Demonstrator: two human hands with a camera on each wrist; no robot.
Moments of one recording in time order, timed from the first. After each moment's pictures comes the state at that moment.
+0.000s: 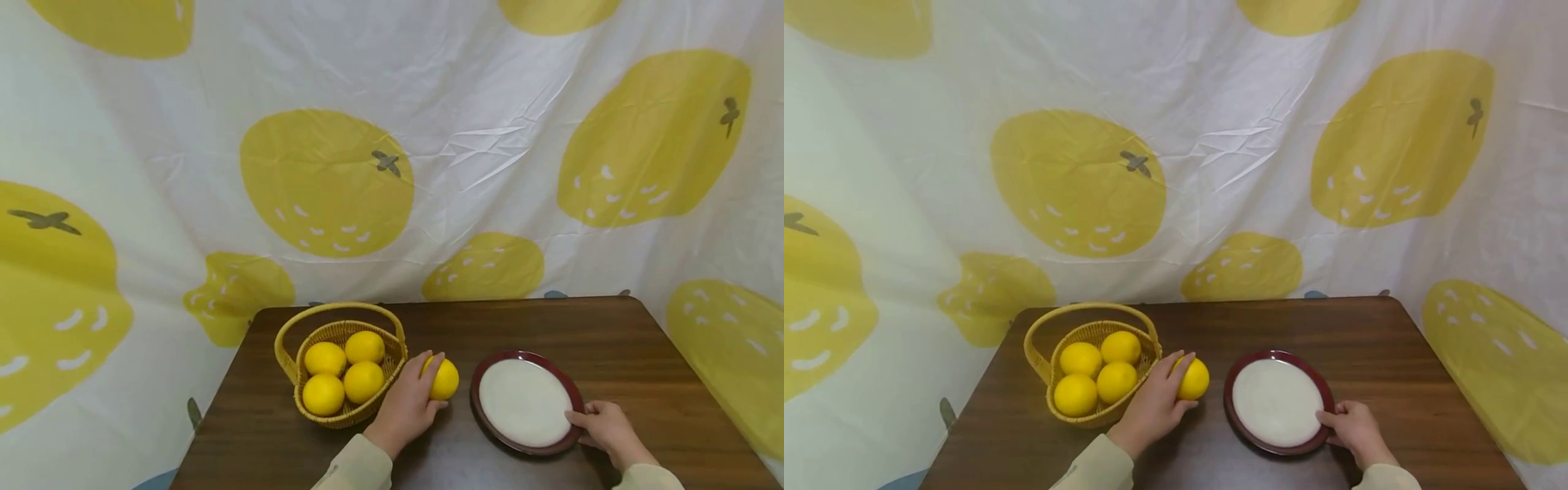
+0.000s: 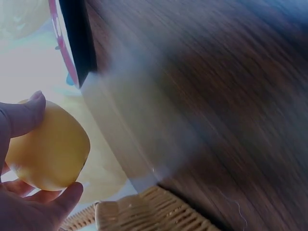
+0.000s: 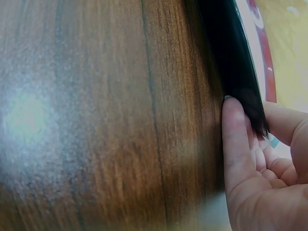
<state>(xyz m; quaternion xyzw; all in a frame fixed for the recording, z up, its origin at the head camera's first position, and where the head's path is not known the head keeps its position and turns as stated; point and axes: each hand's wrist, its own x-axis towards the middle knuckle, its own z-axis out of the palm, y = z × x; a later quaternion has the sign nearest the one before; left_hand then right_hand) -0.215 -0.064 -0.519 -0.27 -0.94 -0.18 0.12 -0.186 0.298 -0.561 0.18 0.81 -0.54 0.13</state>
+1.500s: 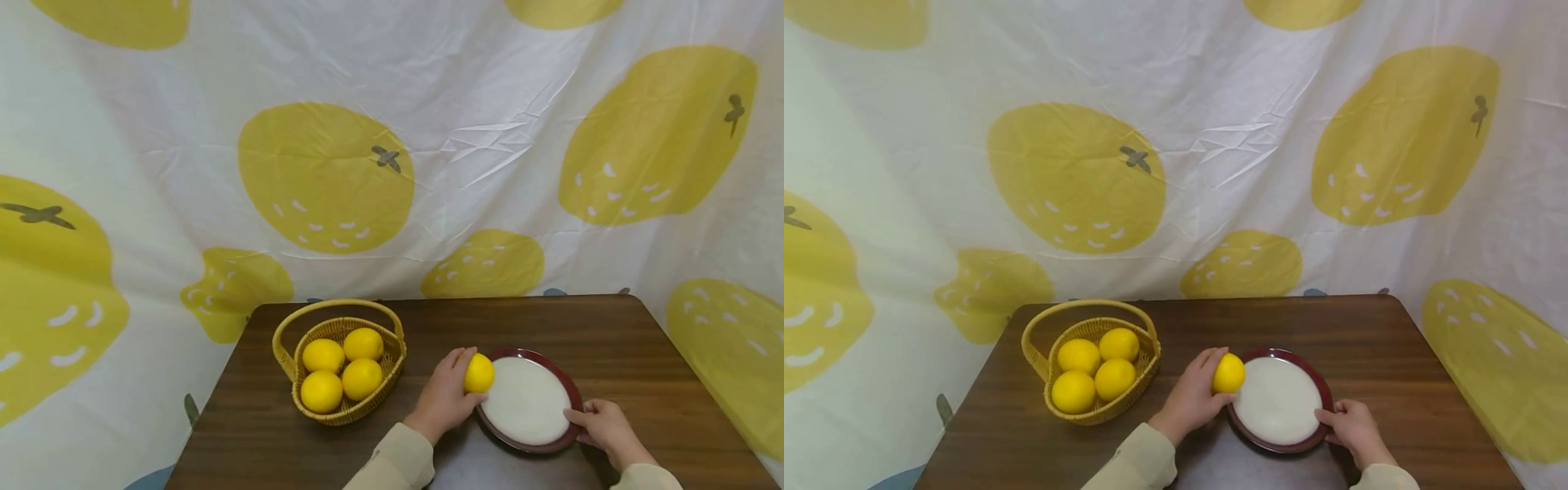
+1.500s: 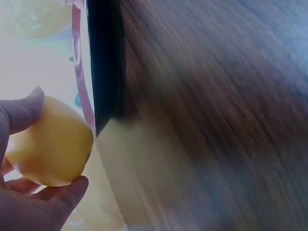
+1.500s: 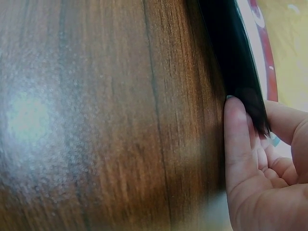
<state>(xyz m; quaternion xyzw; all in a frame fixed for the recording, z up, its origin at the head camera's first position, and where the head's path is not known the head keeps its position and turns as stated) -0.228 0.003 -0.531 -0.21 -0.93 -0.31 0.02 -0.183 0.297 -0.561 0.19 0.80 -0.55 0.13</state>
